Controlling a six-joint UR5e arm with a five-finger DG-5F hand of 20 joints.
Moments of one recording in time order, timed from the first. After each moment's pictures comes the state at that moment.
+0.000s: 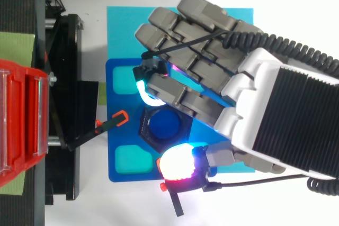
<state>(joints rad) 0.32 -2.12 -1.26 -2.89 -1.05 -1.54</state>
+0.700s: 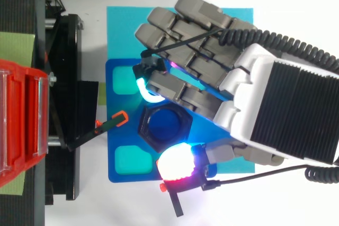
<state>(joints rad) 0.30 -2.13 -1.31 -2.83 -1.10 -1.54</state>
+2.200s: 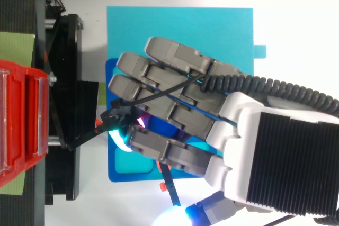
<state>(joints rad) 0.31 -2.13 -1.28 -2.83 -1.22 -1.57</state>
